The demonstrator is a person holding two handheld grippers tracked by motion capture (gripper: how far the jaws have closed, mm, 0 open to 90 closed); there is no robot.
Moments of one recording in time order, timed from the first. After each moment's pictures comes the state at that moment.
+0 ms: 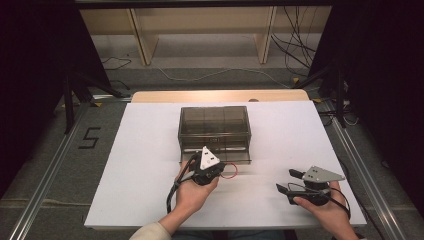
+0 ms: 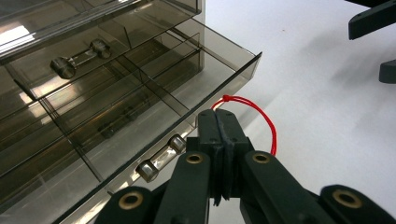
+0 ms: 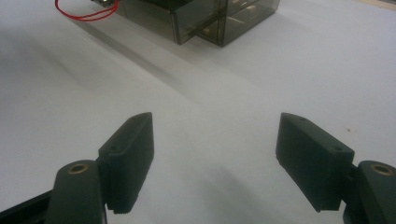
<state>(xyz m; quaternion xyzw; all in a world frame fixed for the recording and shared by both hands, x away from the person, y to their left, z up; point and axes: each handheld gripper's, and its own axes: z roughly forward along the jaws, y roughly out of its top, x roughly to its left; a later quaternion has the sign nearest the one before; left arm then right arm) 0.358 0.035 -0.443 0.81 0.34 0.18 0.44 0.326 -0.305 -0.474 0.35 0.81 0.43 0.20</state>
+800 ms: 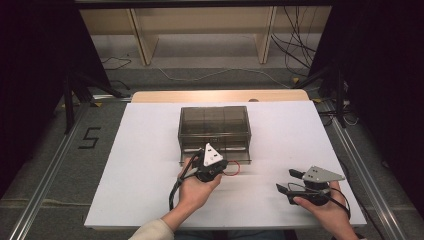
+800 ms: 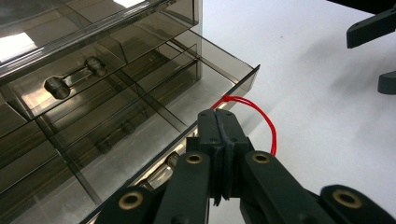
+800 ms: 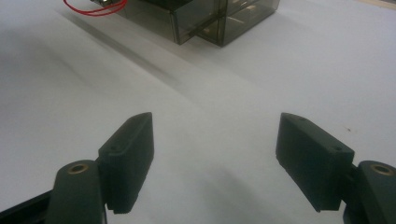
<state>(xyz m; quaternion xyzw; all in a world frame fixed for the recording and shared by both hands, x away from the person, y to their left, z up) 0.364 0.027 -0.438 0.81 0.34 0.18 0.44 0.326 -0.305 -0.475 0.35 0.81 0.43 0.19</state>
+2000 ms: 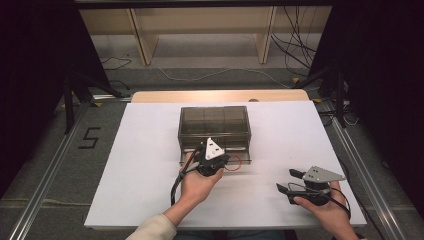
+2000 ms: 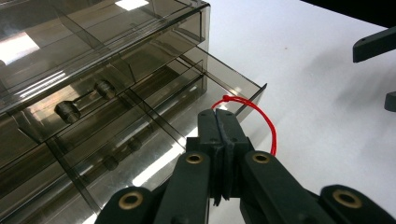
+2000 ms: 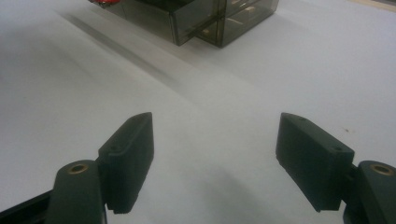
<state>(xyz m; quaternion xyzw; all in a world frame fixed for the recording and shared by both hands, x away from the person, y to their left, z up) 0.375 0.024 -0.429 0.81 0.34 0.18 0.44 0.326 -0.305 -0.474 0.35 0.81 0.43 0.20</state>
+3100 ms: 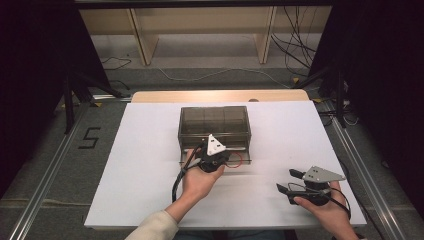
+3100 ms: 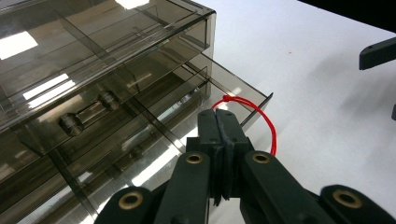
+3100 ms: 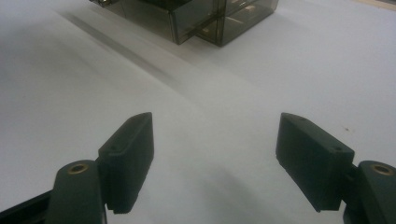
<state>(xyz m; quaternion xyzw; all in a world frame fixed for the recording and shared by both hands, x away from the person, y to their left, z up) 0.384 0.020 -0.426 0.81 0.35 0.18 0.44 0.325 -0.305 -0.475 0.35 0.81 0.43 0.19</state>
